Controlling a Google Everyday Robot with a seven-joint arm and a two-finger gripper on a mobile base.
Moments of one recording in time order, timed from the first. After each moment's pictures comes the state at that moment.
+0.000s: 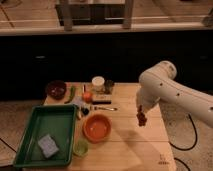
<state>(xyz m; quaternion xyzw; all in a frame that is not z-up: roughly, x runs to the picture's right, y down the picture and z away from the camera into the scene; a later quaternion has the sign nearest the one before) 0.174 0.103 0.688 -0.26 -0.09 -0.29 0.92</state>
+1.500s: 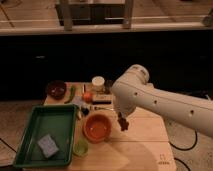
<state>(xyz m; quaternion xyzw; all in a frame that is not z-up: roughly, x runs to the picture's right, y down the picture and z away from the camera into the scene) 0.075 0.119 0.661 -0.23 -0.12 -0.39 0.88</state>
